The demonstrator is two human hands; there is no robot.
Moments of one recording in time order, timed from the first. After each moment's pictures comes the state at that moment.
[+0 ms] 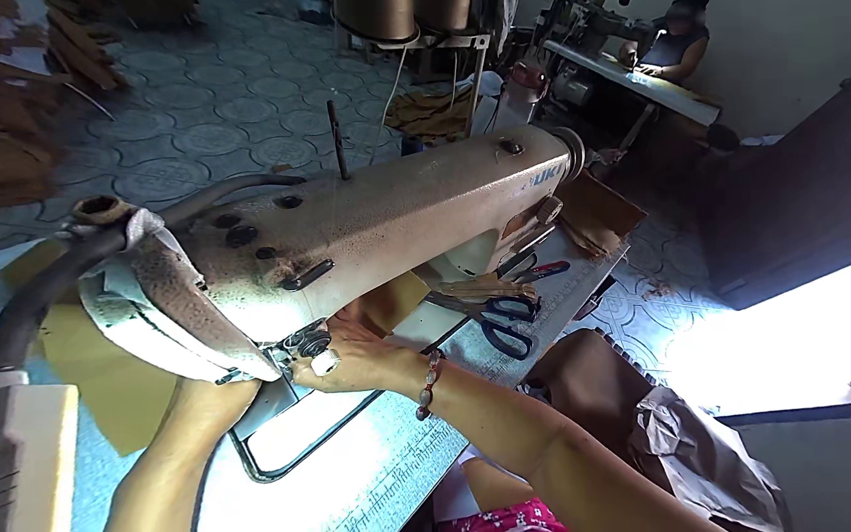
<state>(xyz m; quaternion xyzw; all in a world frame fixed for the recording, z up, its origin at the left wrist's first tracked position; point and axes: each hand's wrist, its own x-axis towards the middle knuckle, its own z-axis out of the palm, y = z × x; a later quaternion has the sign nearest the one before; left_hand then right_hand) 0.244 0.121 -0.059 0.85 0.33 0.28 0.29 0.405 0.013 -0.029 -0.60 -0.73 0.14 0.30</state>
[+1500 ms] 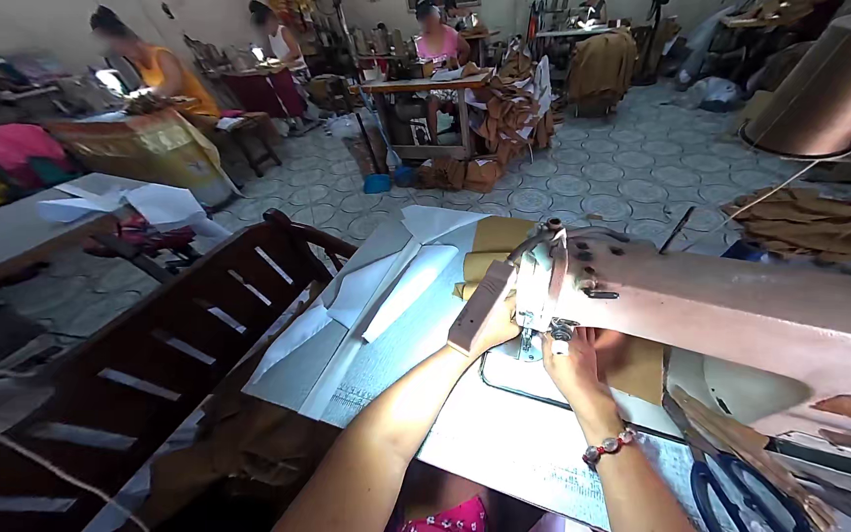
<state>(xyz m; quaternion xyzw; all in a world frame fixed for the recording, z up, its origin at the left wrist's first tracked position) 0.252 0.099 -0.037 0.85 0.45 0.23 0.15 0.410 0.019 -0.039 -0.65 -0.71 0.08 0.24</state>
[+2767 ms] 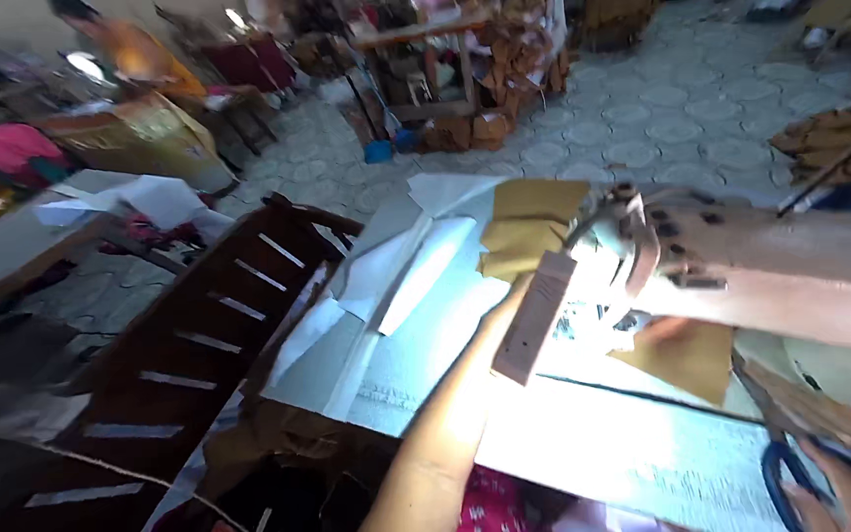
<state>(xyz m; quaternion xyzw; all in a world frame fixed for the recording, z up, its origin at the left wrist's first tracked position) 0.239 0.108 -0.063 0.74 0.51 0.20 0.38 0.528 -0.172 -0.018 -0.79 -0.58 0.13 0.16</state>
